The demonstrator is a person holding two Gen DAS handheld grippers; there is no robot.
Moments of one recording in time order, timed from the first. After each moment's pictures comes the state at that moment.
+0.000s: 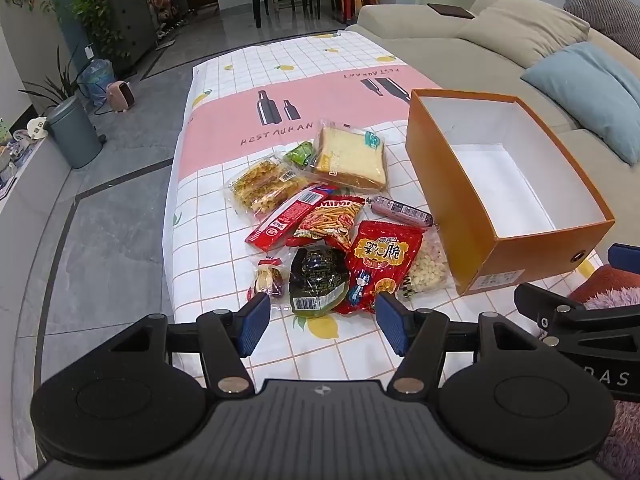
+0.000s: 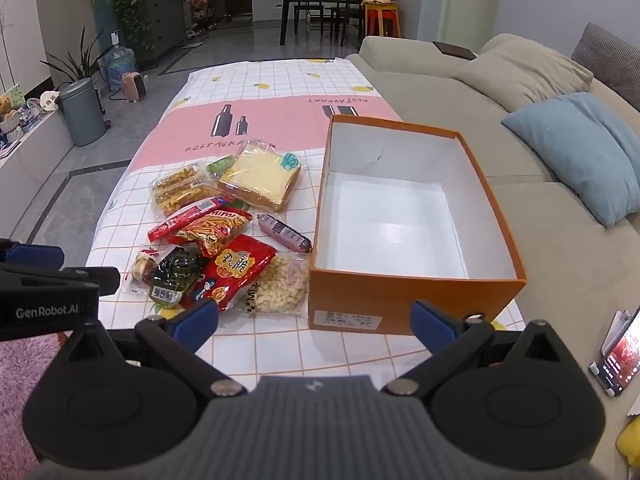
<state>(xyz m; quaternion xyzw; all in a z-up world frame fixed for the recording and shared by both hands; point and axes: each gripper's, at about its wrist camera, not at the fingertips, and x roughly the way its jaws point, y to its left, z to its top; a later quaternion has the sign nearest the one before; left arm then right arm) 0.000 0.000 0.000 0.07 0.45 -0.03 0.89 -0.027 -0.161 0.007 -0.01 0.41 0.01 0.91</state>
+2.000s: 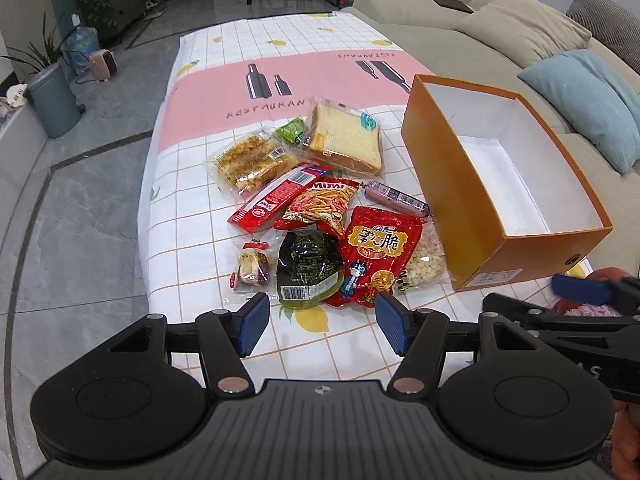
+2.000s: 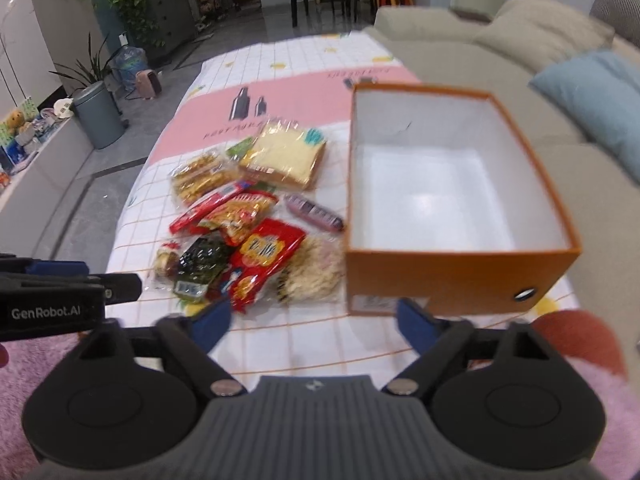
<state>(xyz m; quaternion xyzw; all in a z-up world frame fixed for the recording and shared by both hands) 0.021 0.022 -0.023 0.00 0.49 -0.08 0.87 -0.007 -0.160 -0.020 0.05 0.45 0.05 0.89</state>
